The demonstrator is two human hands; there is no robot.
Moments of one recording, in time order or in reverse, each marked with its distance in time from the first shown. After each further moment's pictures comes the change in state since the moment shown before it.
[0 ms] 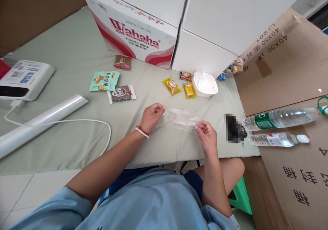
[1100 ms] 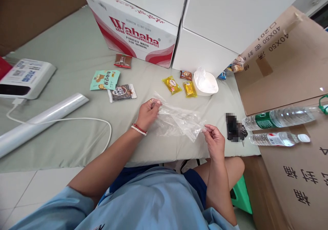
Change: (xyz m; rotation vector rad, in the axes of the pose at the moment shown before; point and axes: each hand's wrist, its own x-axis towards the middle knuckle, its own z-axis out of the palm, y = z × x) left_hand 0.007 0.003 -0.014 0.046 0.040 0.073; right_hand -0.012 0.005 -0.032 -0.121 0.090 -0.101
